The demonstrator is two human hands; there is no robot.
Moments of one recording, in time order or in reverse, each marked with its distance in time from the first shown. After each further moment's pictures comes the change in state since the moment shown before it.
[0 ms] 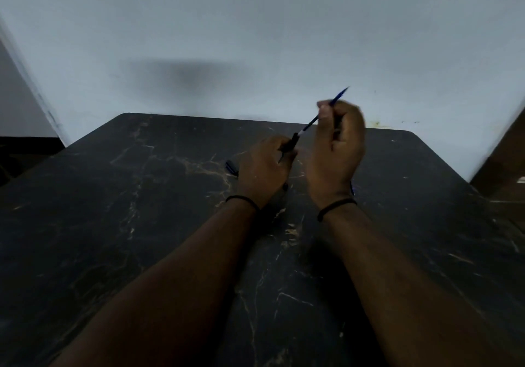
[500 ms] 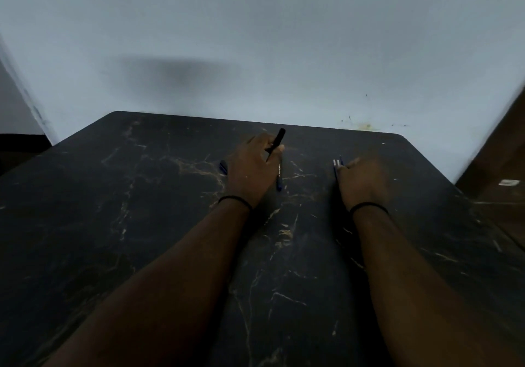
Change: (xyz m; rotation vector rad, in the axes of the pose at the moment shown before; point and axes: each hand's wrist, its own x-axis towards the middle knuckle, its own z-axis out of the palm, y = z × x) left_hand 0.004 -0.015 0.004 0.047 0.129 -0.064; right_hand 0.020 0.074 -0.067 -1.071 -0.506 0.500
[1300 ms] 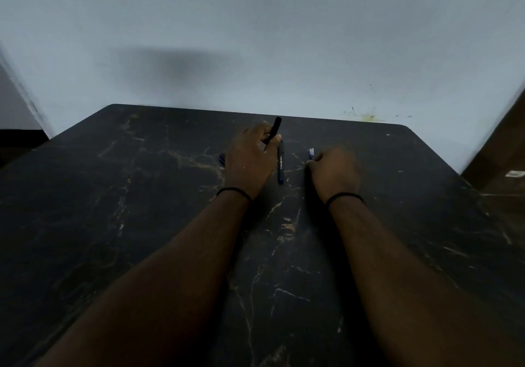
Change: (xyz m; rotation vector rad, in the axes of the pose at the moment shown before) left_hand 0.003 -0.001 -0.003 -0.020 0.025 -0.018; right_hand -0.017 -0.039 0.020 0.007 -0.082 -0.141
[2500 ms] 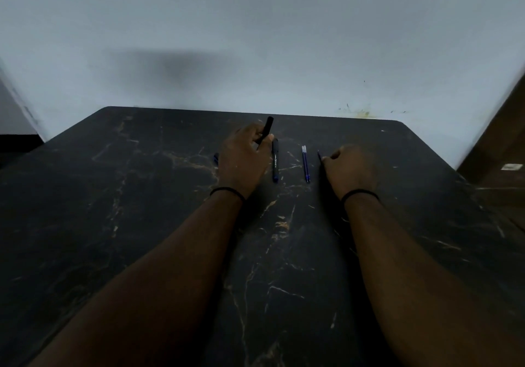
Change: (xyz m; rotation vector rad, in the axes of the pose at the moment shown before) left_hand -0.001 0.000 -0.001 -0.005 -0.038 -0.023; right_hand 0.010 0.031 -0.012 0.039 0.003 0.087
